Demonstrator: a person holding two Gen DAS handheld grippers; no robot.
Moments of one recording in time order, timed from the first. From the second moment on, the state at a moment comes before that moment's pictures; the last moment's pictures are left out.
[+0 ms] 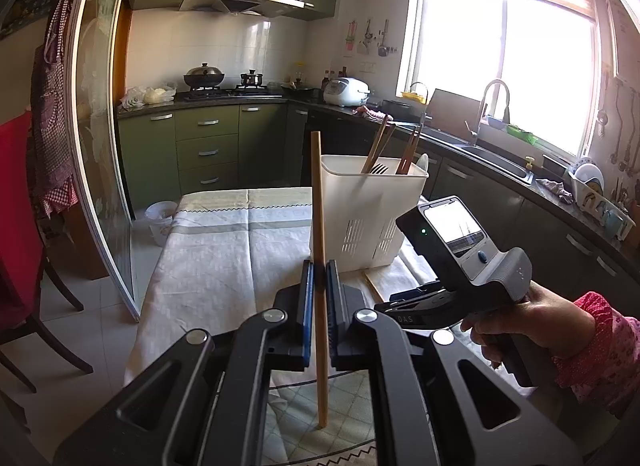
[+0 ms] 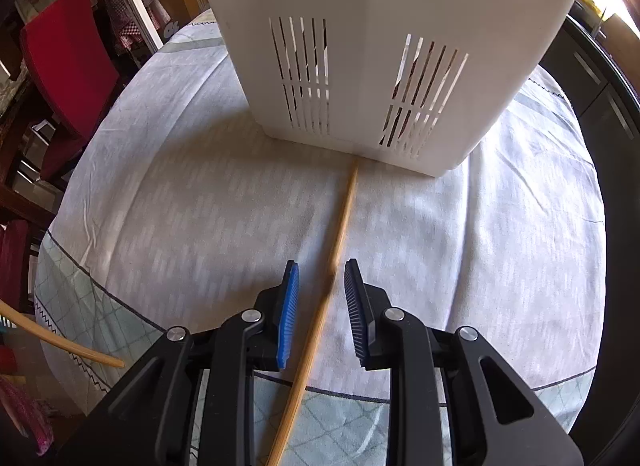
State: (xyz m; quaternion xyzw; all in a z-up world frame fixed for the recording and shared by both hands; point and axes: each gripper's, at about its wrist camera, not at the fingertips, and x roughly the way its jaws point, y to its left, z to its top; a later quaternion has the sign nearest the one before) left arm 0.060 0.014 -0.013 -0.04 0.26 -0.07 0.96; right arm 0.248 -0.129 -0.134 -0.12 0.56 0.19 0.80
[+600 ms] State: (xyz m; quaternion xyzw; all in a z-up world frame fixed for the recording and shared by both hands) left arm 0.061 0.012 -0.013 -0.04 0.26 -0.07 0.96; right arm 0.227 -0.161 -0.095 -0.06 0.50 0.23 0.83
